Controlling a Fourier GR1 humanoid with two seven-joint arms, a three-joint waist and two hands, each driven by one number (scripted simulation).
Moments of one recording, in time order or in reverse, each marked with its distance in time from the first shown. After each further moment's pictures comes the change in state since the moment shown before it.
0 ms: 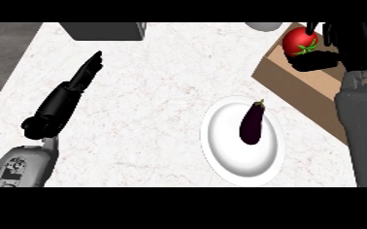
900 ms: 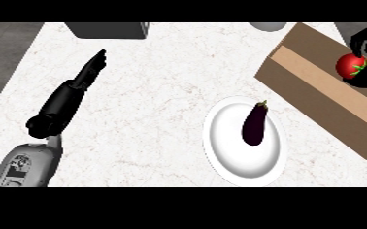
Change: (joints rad) left arm -0.017 -0.027 0.007 0.004 -0.027 -0.014 -0.005; right arm -0.108 -0.304 -0.056 0.704 0.014 0.276 -0.353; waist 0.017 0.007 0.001
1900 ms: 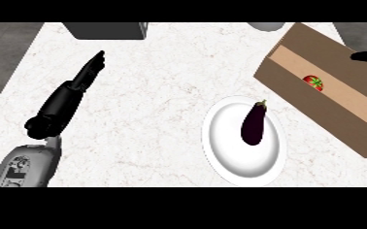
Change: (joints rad) left arm 0.010 -0.008 0.015 -0.001 -0.010 -0.014 -0.003; right arm -0.147 0.007 -0.483 0.349 -0.487 0.057 -0.285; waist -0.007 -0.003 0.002
